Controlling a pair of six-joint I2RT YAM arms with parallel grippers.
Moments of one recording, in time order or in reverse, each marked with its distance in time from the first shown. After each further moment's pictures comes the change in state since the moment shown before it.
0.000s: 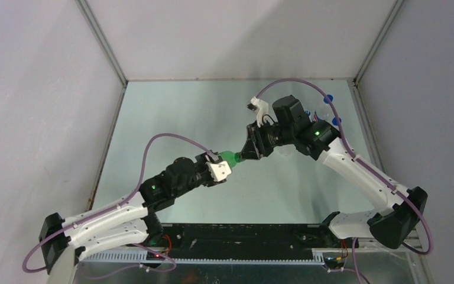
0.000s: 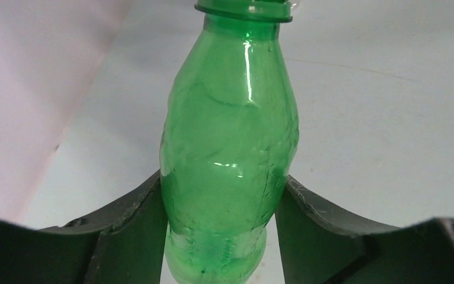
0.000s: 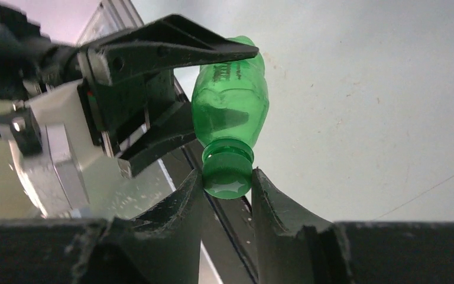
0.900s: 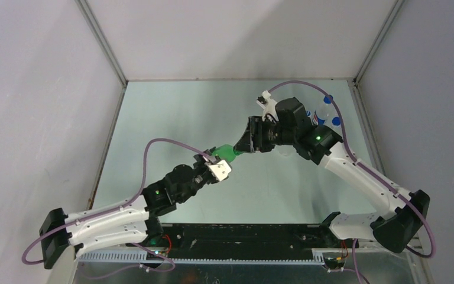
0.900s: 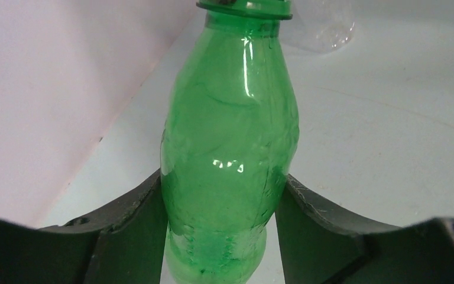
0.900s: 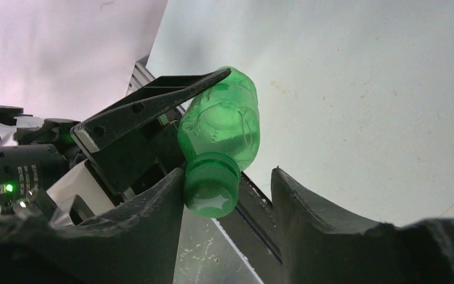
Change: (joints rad) left arm -0.110 0.013 -0.074 0.227 -0.304 0.008; right arm -0.010 -0.026 -0.068 0.144 0.138 0.422
